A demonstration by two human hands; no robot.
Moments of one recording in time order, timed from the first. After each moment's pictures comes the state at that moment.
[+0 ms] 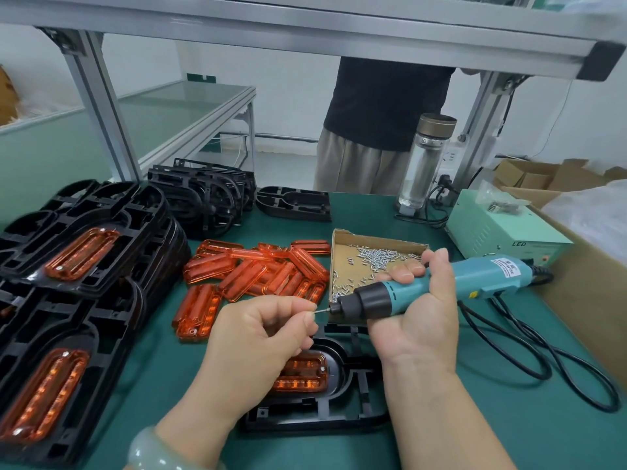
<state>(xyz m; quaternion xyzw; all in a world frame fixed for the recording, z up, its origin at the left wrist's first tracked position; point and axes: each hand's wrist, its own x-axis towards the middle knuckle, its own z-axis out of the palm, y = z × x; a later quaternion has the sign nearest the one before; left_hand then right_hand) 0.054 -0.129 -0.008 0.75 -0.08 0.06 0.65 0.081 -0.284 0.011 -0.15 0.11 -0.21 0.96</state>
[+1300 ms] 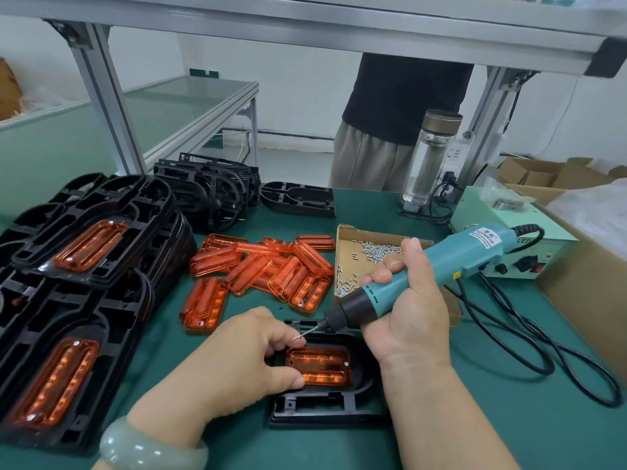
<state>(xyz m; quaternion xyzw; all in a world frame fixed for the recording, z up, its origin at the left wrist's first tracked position) 0.067 -0.093 -0.026 0.92 -0.19 -0.09 0.34 0.079 -0.272 0.006 -0.26 0.10 -0.18 0.94</state>
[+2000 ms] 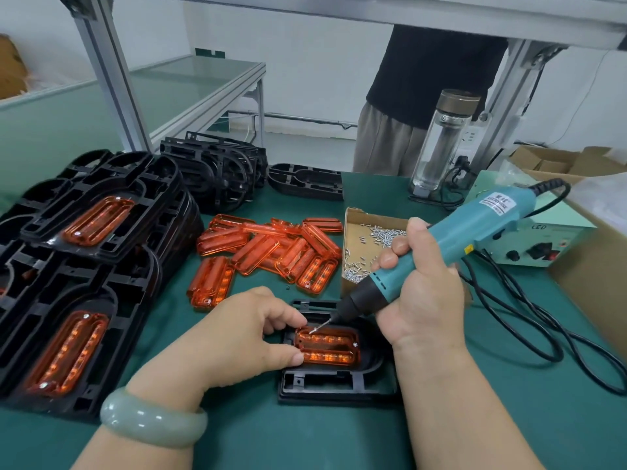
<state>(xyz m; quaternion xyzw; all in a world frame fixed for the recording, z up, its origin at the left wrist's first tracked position) 0.071 -0.085 -0.030 0.91 -0.19 -0.10 0.37 0.079 -0.274 0.004 -0.36 0.07 -0.20 0.91</state>
